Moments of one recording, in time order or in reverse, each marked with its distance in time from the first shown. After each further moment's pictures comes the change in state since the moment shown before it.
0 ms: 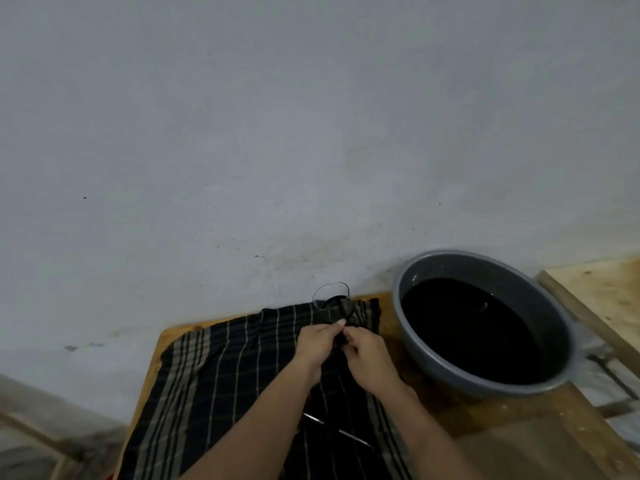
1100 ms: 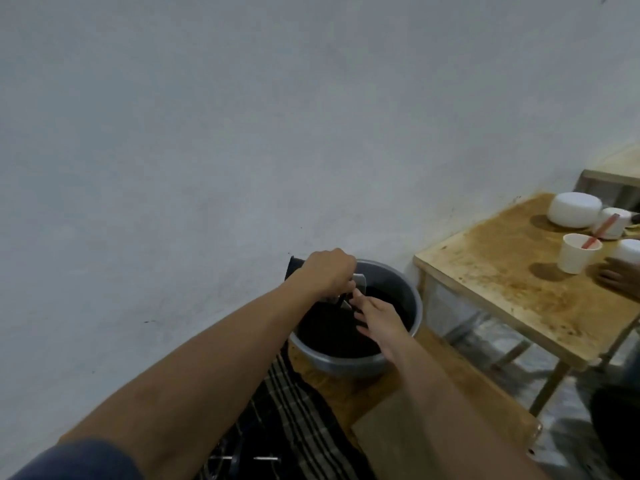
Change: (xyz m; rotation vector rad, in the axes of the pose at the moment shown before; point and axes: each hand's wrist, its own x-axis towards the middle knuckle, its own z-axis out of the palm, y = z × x) left_hand -0.115 0.148 0.207 1.827 -0.204 1.097; right_hand -0.076 0.067 -0.181 0.922 0.362 0.490
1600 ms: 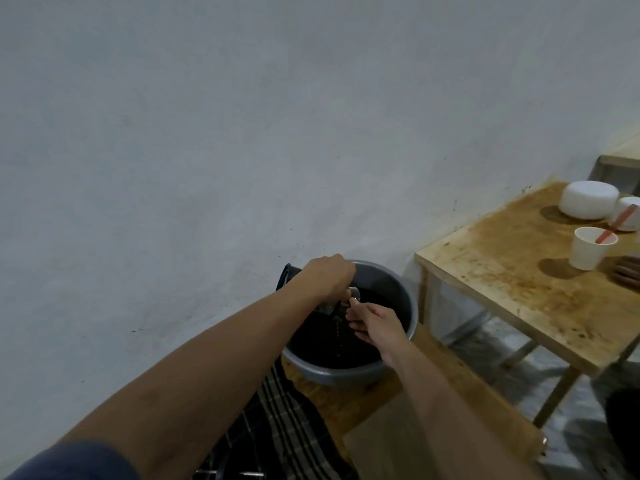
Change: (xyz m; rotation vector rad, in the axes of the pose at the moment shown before) left_hand 0.033 0.017 0.009 0.032 -0.125 -0.010; right_hand 0.029 0.013 -0.028 0.007 0.003 -0.023
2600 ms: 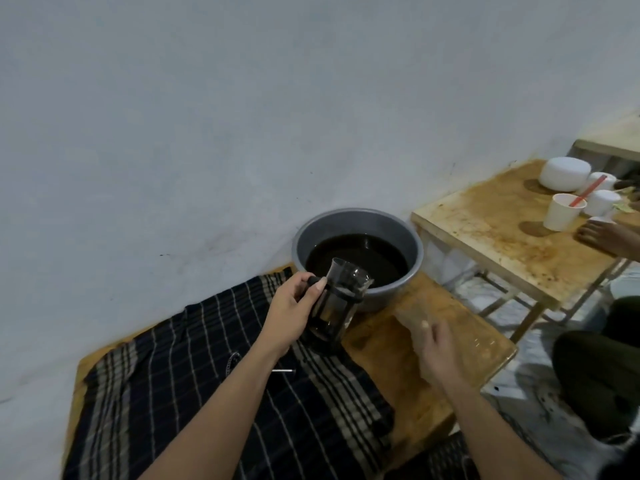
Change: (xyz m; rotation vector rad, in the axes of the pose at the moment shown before) left_hand -0.181 -0.014 0.144 -1.586 0.453 -0.144; right_hand -0.118 0.129 -0.039 -0.426 0.456 -0.073
